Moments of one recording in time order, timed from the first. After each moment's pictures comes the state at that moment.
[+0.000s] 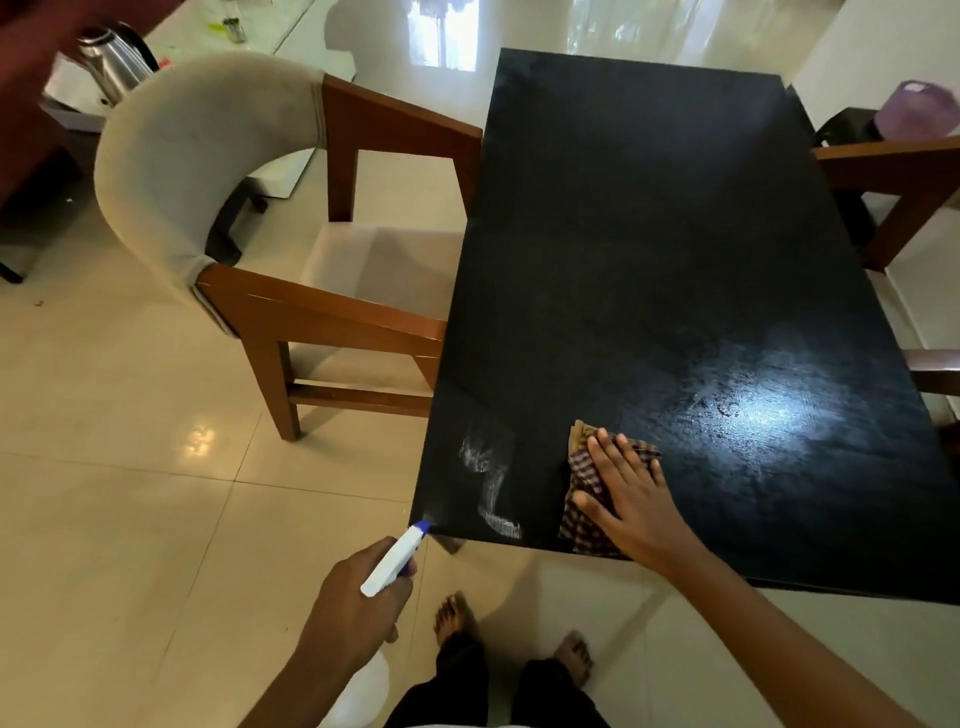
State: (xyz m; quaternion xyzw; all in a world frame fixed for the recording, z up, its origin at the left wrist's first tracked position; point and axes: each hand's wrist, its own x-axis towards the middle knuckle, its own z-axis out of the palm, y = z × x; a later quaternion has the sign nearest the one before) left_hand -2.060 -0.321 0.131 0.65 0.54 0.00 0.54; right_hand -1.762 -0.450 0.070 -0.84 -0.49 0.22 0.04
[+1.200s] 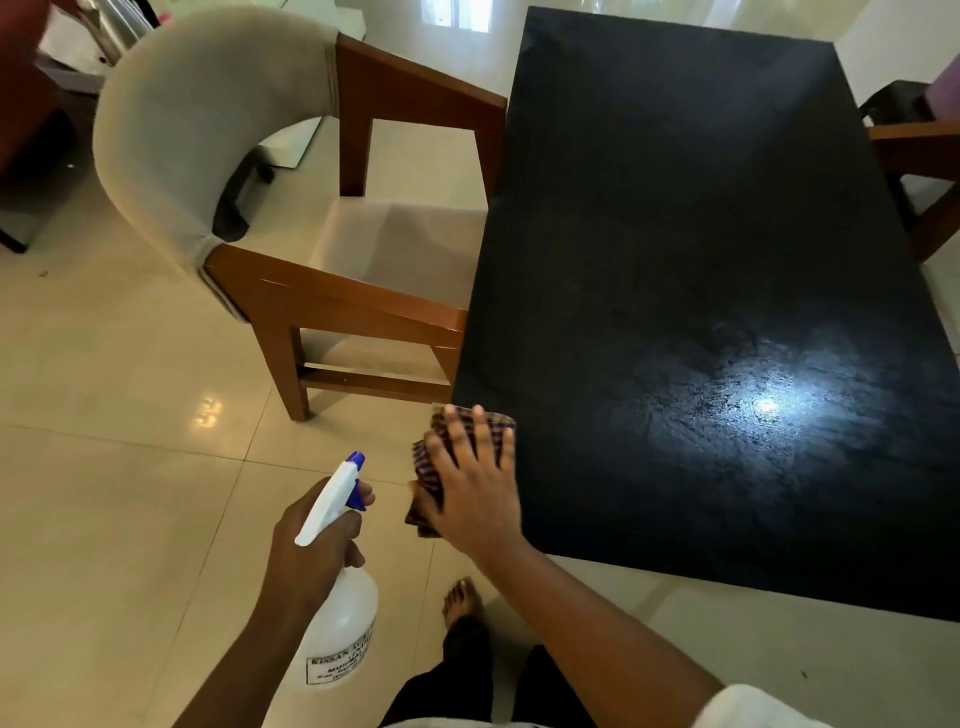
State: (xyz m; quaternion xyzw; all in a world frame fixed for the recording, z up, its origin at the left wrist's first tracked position) left_hand -2.077 -0.248 0.130 0.57 0.58 0.14 0.56; right_hand -1.909 -0.306 0.052 -0.81 -0.58 0.12 0.04
